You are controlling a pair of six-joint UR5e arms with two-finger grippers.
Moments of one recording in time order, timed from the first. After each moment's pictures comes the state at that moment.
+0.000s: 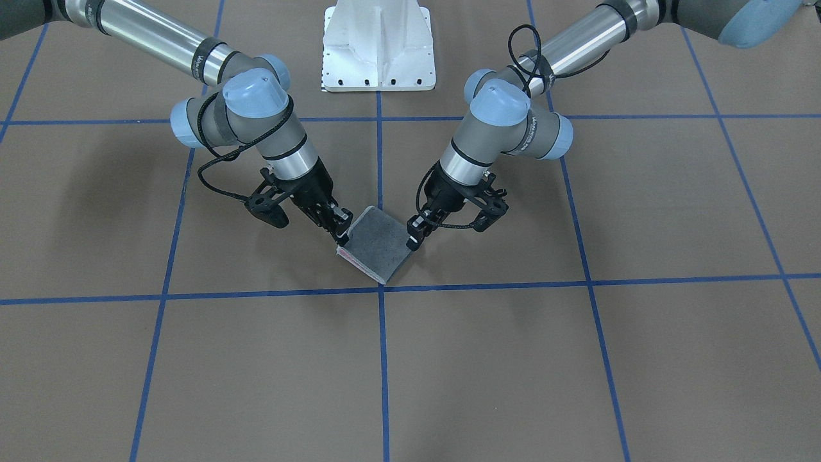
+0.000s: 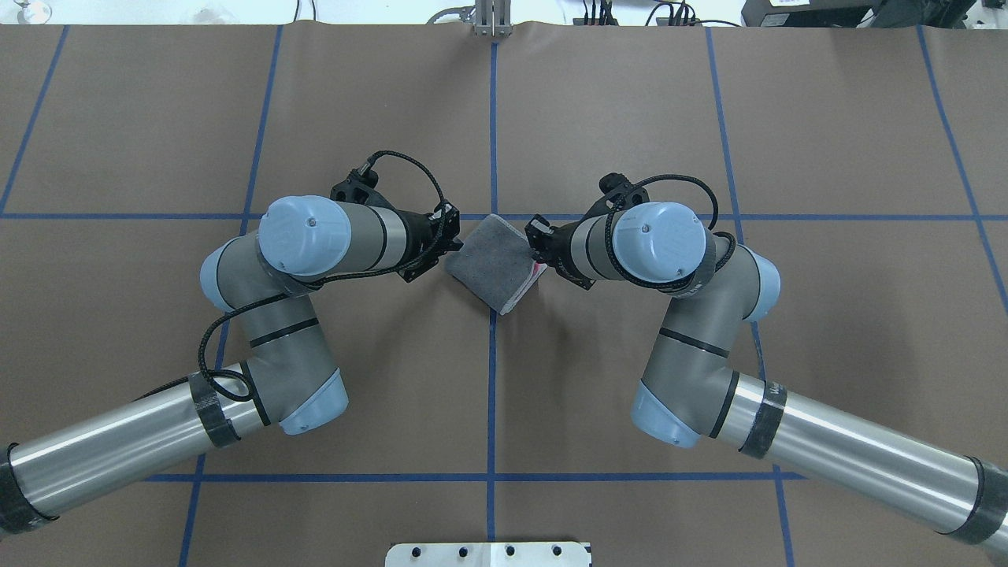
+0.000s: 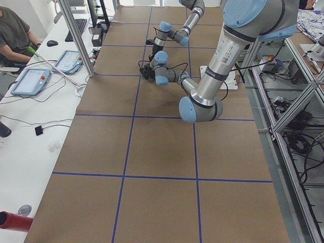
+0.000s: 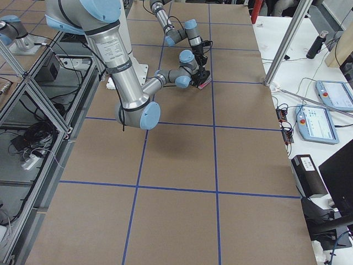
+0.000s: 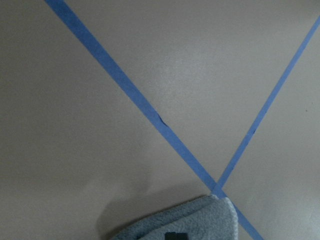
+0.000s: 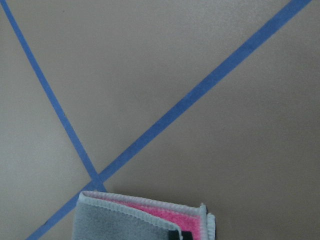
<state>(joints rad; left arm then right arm) -0.54 -2.22 -1.36 -2.40 -1.70 -2.09 0.53 -1.00 1.48 -0.93 1.69 1.96</state>
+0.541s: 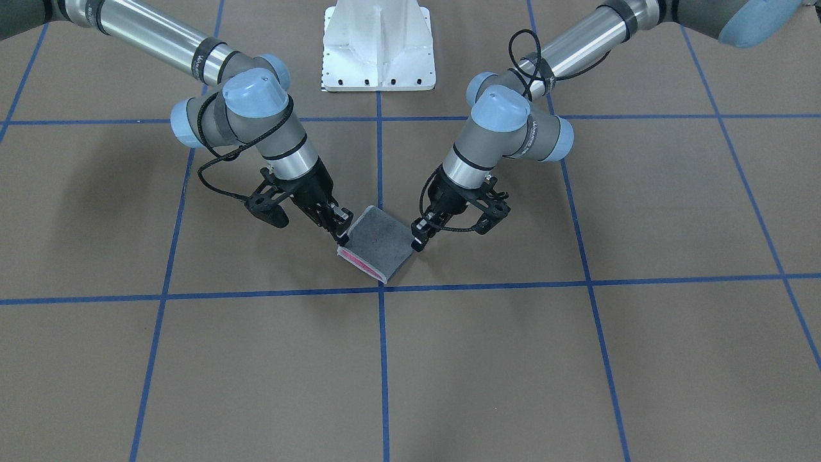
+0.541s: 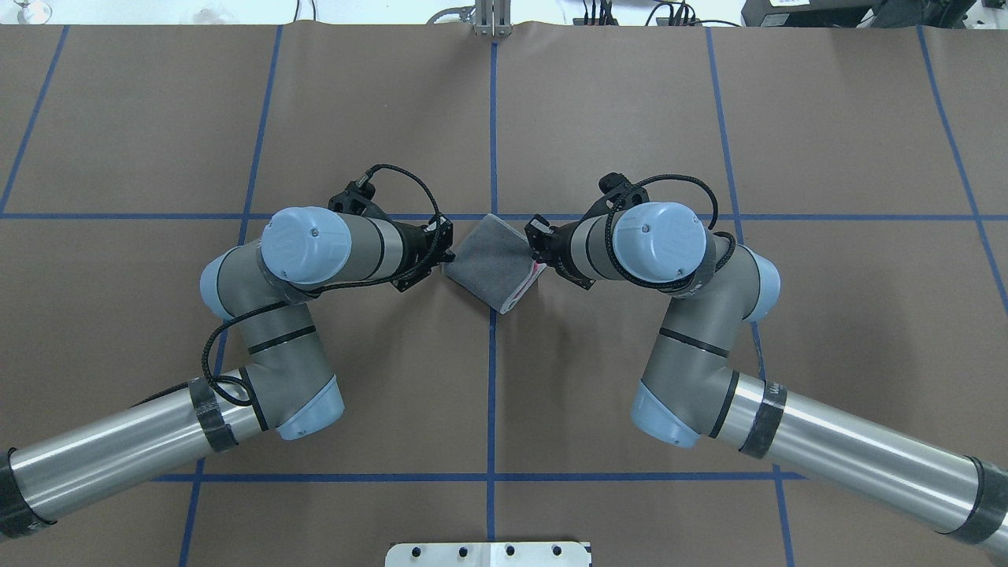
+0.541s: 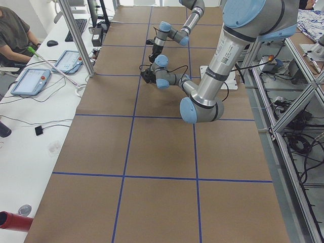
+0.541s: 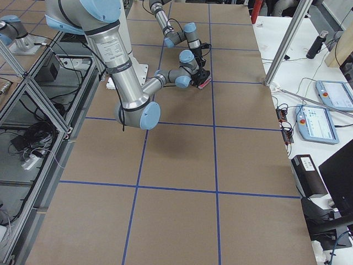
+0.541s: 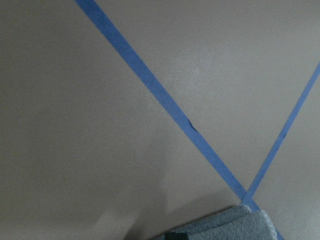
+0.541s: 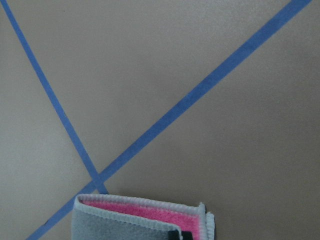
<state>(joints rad) -0.53 -2.21 -1.35 -2.40 -1.71 -2.09 0.53 -1.00 1.48 -0.92 1.69 1.96</state>
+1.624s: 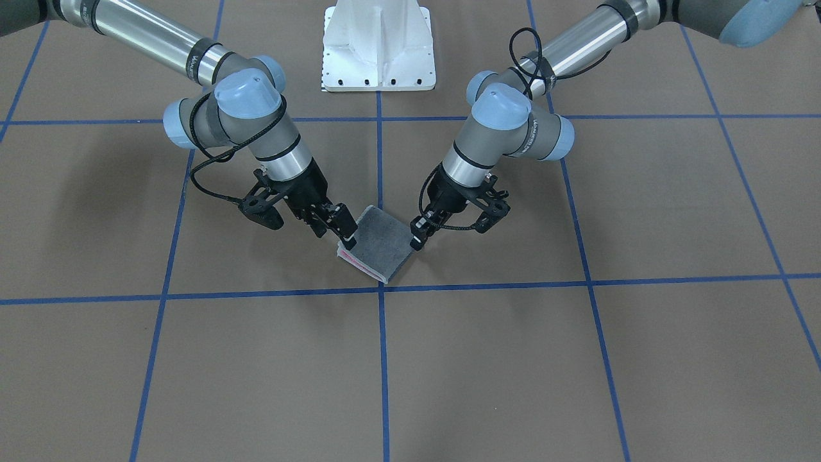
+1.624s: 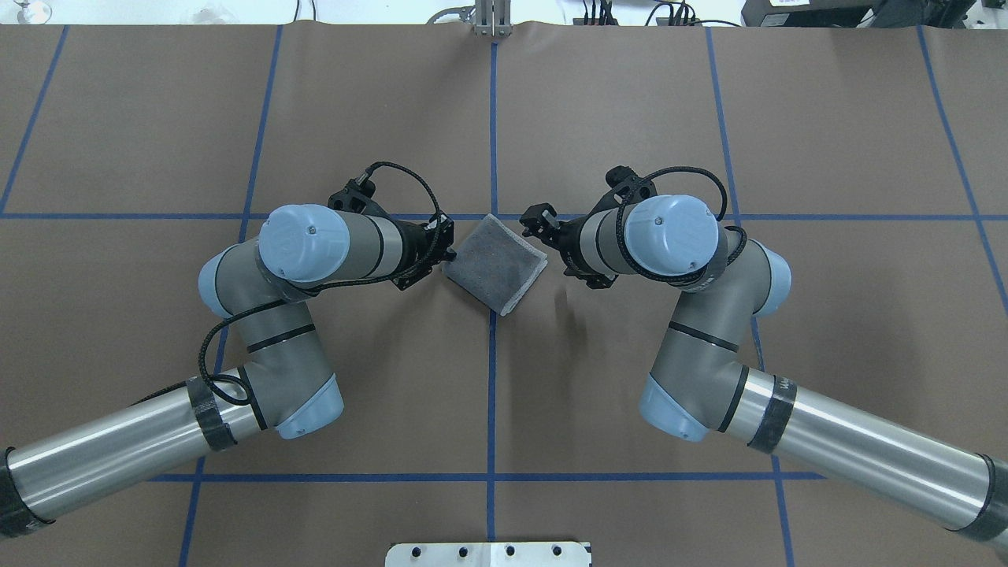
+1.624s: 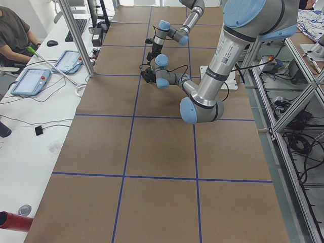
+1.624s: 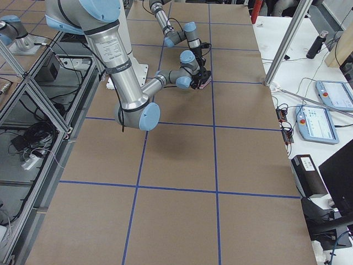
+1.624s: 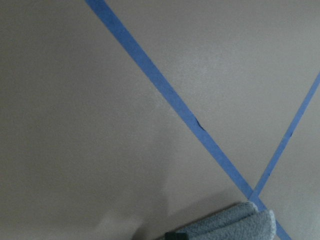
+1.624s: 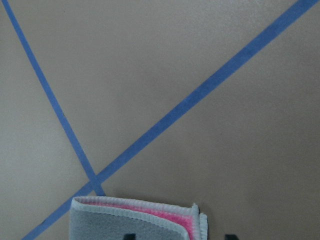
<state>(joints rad) -0.54 -2.20 -1.37 -2.40 -1.72 -2.09 0.55 -1.02 1.51 -0.92 1.71 1.93</state>
